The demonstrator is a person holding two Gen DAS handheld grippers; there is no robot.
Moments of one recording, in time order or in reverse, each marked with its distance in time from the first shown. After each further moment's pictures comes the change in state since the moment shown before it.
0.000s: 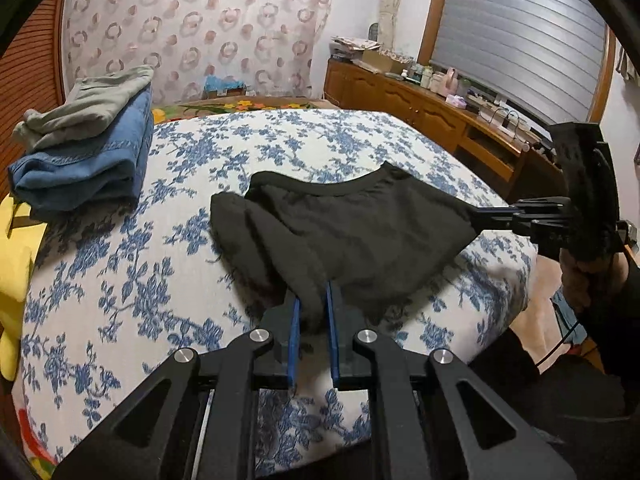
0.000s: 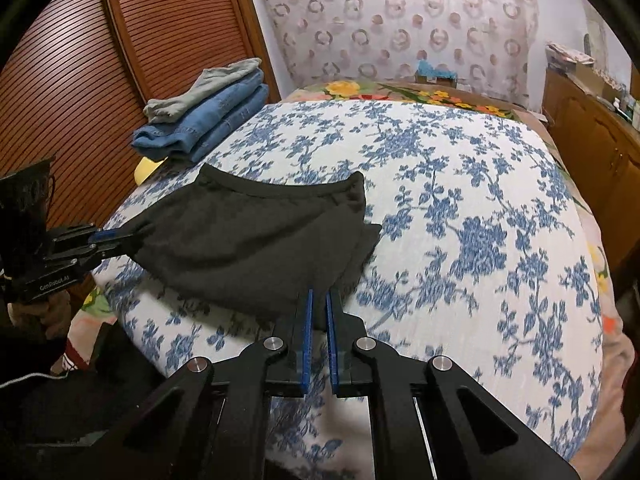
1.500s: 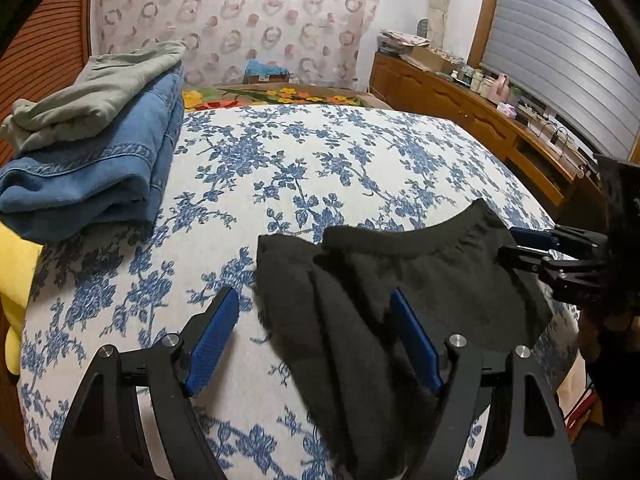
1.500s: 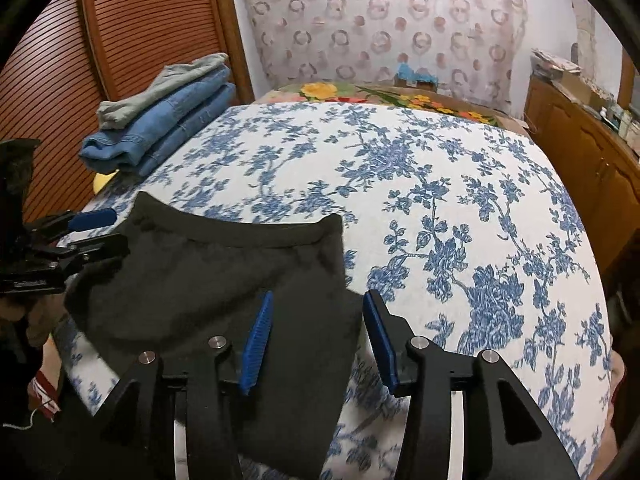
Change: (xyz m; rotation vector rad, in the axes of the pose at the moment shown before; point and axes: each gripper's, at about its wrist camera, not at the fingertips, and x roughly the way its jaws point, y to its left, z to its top) left arm 0.063 0.039 0.046 -0.095 0.037 0.116; right arm 0.075 0.002 0.040 0.001 -0.006 -0.115
